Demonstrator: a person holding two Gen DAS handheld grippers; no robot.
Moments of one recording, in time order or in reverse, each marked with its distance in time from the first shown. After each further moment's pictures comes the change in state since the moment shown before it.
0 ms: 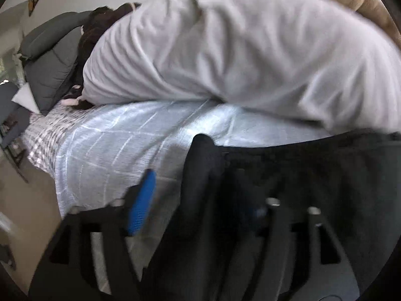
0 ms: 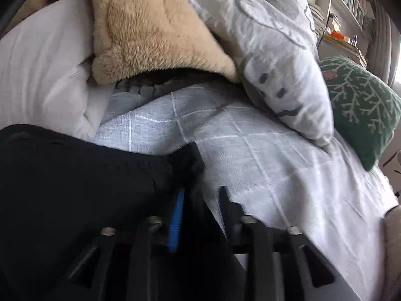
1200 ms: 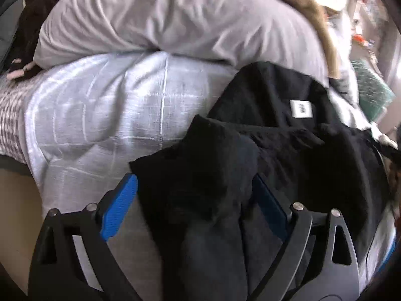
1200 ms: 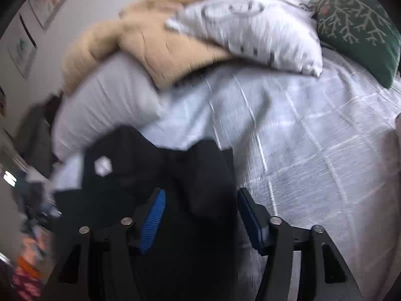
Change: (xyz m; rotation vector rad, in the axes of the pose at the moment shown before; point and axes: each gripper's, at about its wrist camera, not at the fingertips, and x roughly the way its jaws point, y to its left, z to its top) left arm -0.048 0.055 -0.050 0.082 0.253 -0.451; right arm -0.079 -0.098 -0.081 0.173 0.118 0.515
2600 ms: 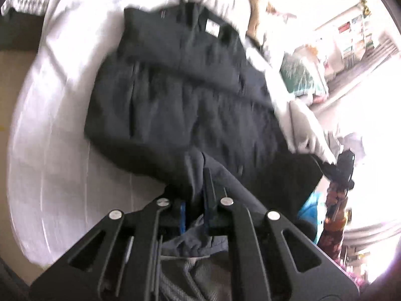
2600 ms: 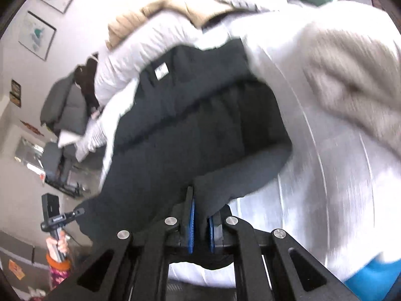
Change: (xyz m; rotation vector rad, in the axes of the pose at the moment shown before) left arm -0.251 -0.032 -0.249 -0.273 0.197 -0.424; right arm -0.255 0.053 -0.211 0.097 0.131 0.202
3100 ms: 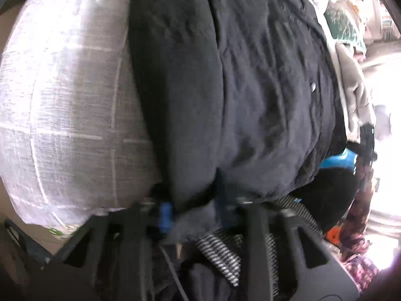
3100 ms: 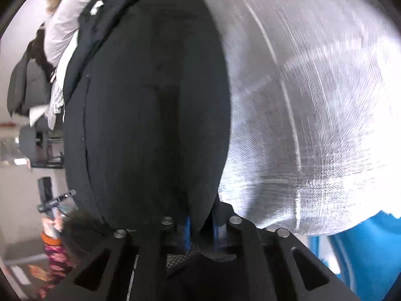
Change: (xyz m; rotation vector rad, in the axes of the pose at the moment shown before) left arm 0.064 0.070 -0.098 -0.064 0.393 0.159; right arm 0.044 -0.096 -0.086 0.110 0.439 -0.144
